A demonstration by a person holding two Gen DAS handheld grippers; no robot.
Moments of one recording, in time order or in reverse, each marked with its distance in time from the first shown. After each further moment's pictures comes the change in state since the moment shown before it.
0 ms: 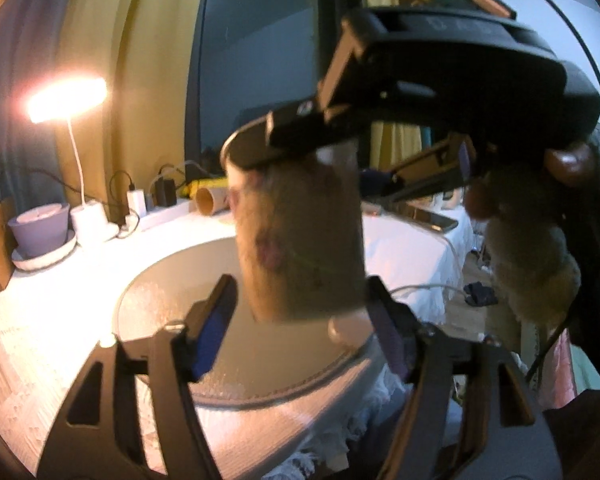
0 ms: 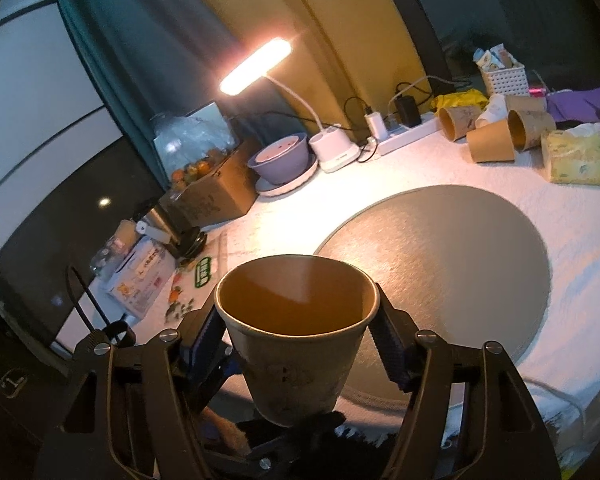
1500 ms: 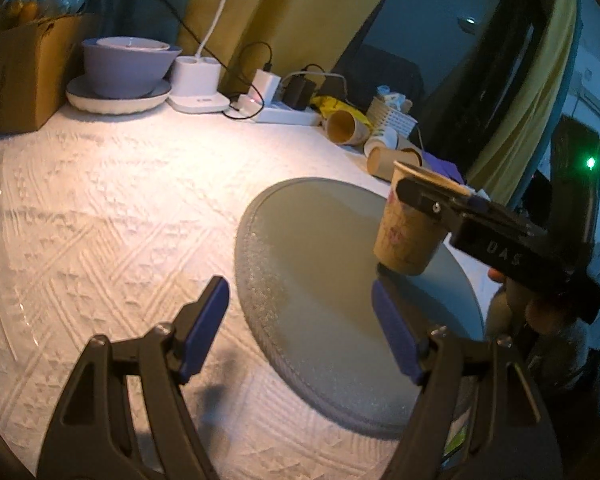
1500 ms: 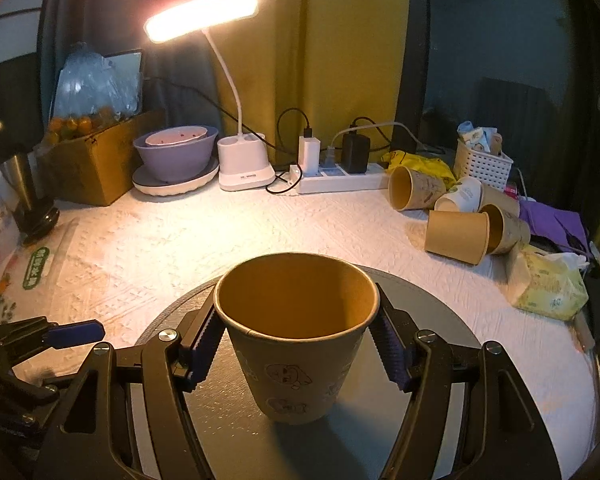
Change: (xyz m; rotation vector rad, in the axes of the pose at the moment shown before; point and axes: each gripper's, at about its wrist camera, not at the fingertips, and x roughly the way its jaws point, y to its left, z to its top) left arm 0.044 0.171 -0.012 -0.548 0.255 0.130; right arm 0.141 -0.026 0.044 -0.334 -0.050 -0.439
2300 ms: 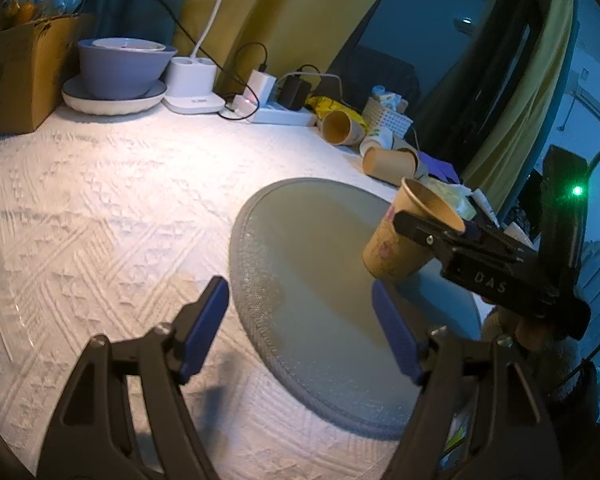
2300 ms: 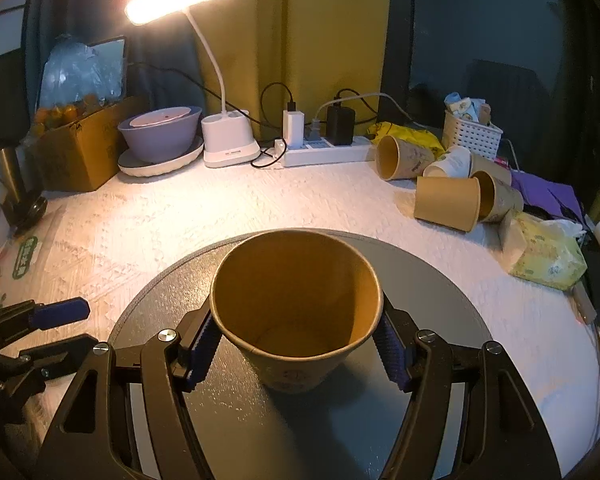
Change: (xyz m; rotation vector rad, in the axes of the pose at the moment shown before) left arm 0.000 -0.003 -0.001 0.021 -0.001 -0.007; right arm 0.004 -0.011 -0.021 0.045 0.062 -0.025
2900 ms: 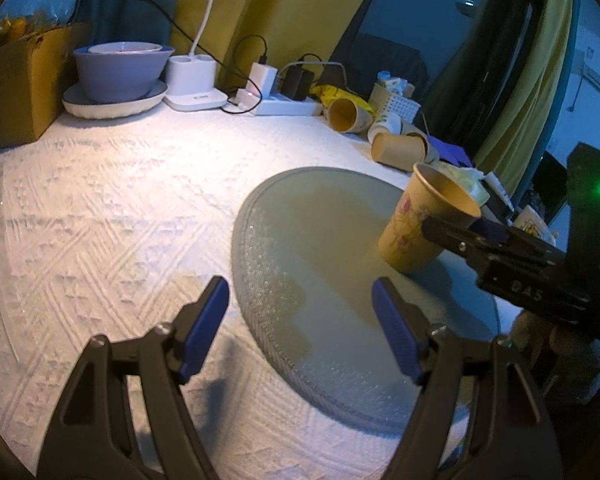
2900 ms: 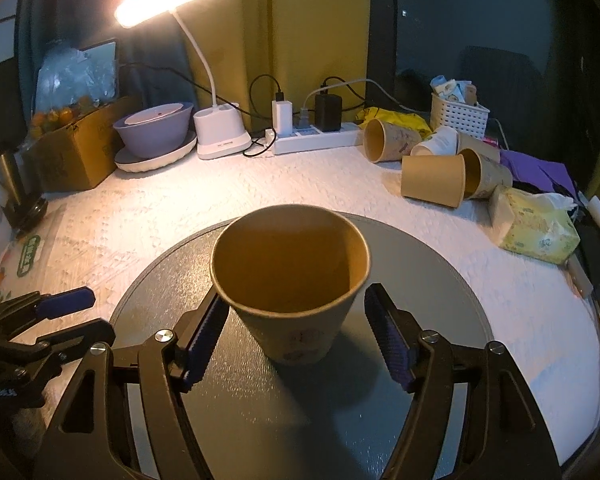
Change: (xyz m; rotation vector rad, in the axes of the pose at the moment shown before) left arm 0.009 -0.009 -0.002 0.055 0.030 0.071; right arm -0.014 -0.010 -0.014 0.042 0.026 0.003
